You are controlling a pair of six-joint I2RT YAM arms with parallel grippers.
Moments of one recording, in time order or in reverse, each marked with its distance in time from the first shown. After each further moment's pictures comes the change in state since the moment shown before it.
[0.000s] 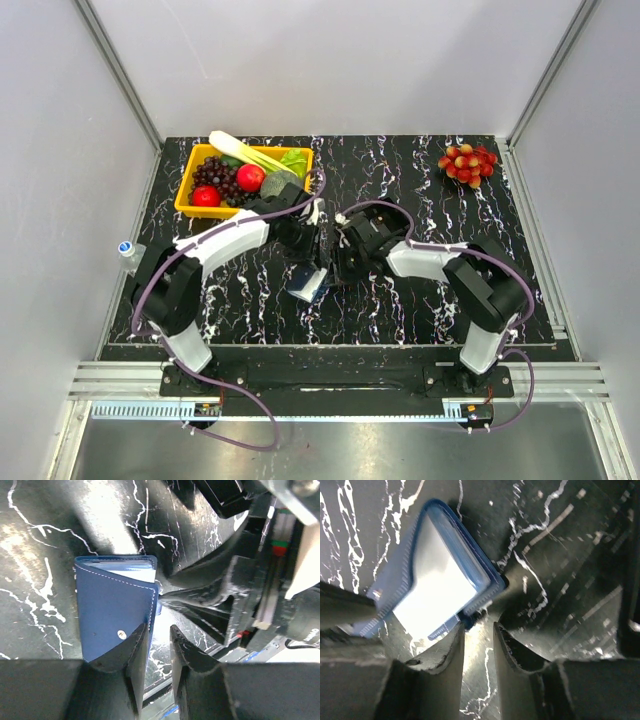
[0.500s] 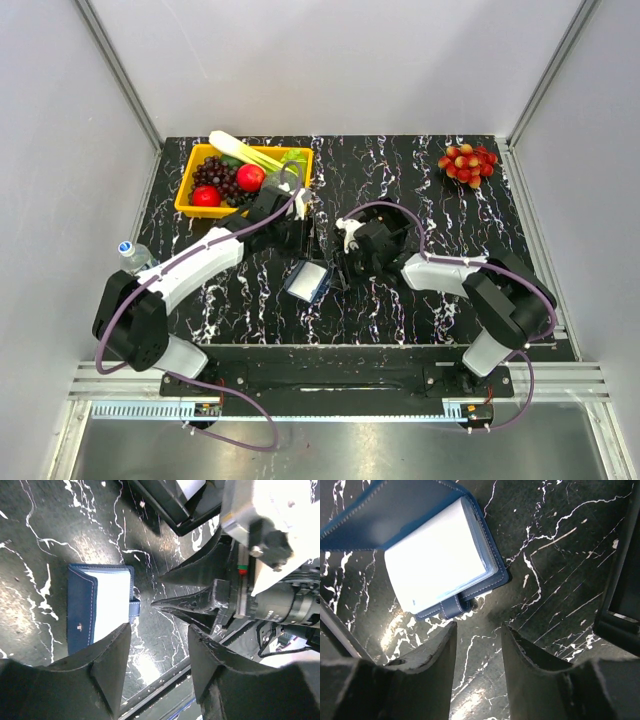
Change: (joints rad) left arm 0.006 -0.259 -0.133 0.151 -0.042 -0.087; right arm 0.000 -0.163 -0.167 0.151 0.017 -0.233
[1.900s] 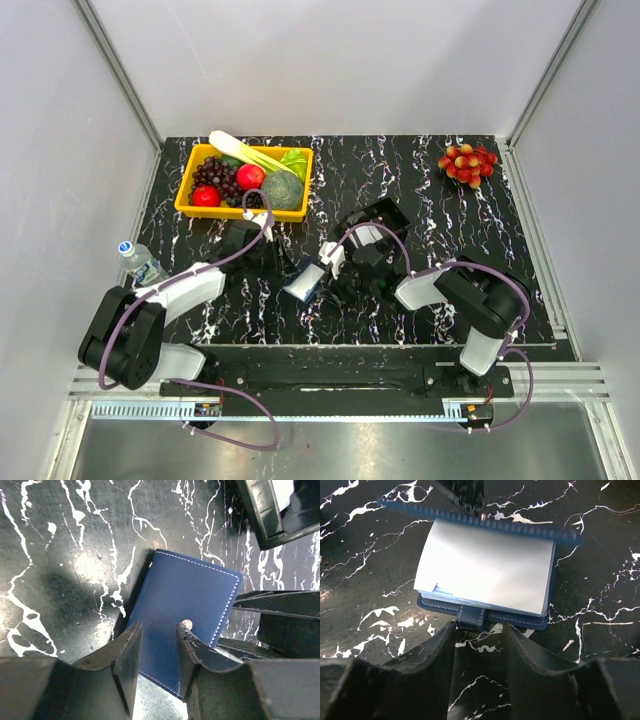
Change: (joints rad) left arm 0.161 -0.129 -0.495 0.461 -0.028 -0.088; right arm 0.090 0.118 -0.201 0.582 -0.093 -0.436
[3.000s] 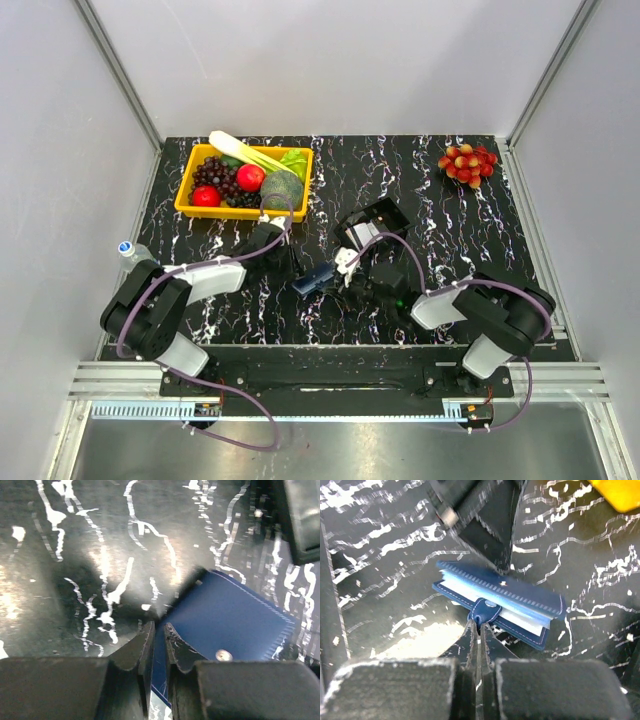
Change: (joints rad) left arm -0.118 0.187 0.052 0.066 -0.112 -0.060; right arm 0.061 -0.126 -0.194 0.270 0.127 0.062
